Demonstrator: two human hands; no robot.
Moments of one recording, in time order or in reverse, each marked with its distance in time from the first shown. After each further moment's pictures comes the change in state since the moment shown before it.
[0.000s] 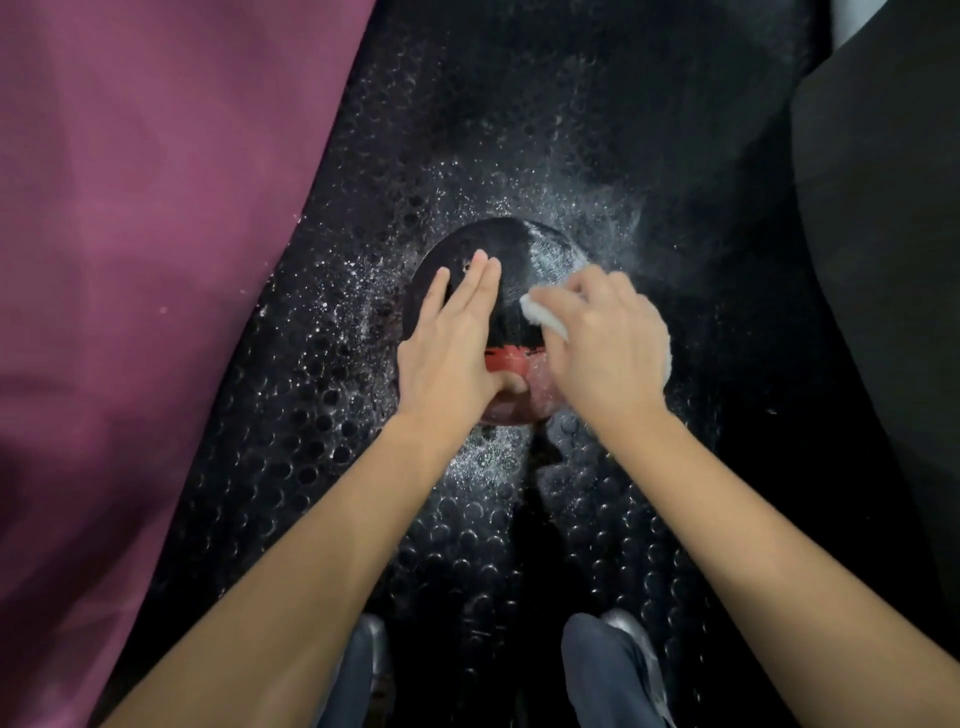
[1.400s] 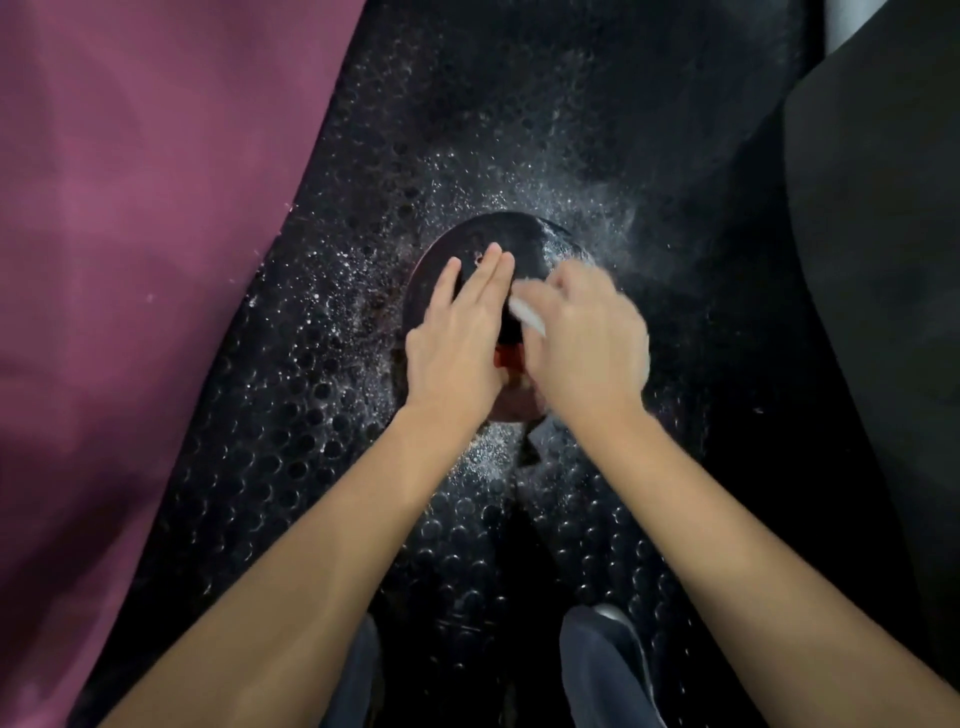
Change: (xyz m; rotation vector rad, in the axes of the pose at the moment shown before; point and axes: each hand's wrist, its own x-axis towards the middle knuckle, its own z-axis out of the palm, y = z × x) left_hand 0.001 0.002 0.006 0.059 0.033 0.058; right_hand 0.003 -0.016 -0.001 -0.044 -0.054 0.048
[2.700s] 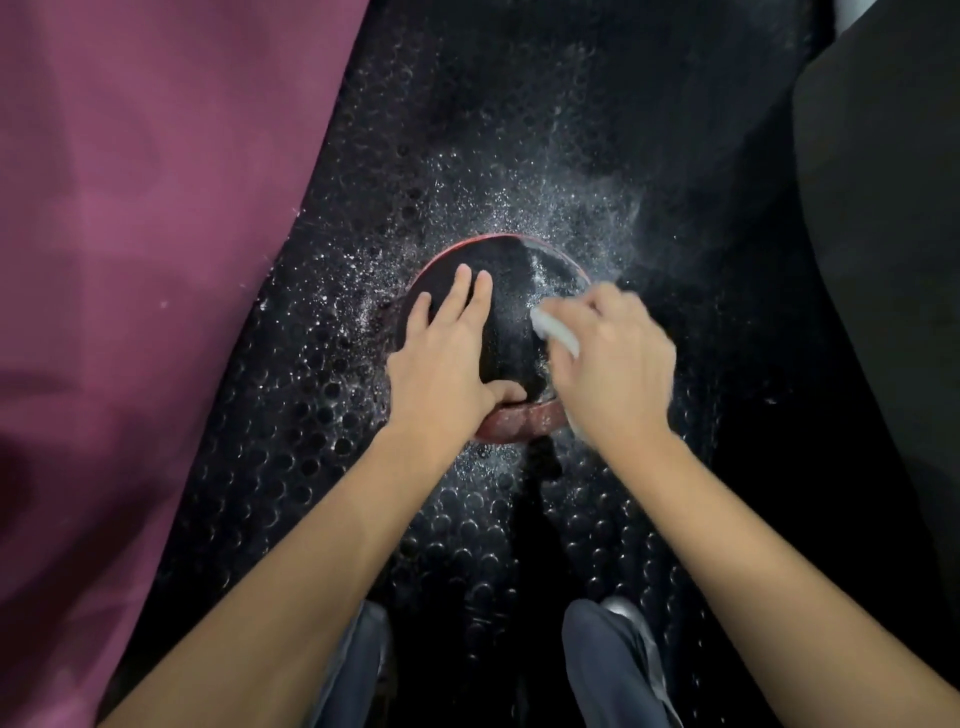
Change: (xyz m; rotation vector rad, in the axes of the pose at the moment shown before) left_hand -0.018 0.000 -0.014 -0.004 -0.152 -0.108; right_hand -0.022 0.012 -0.005 0.110 0.030 0.096
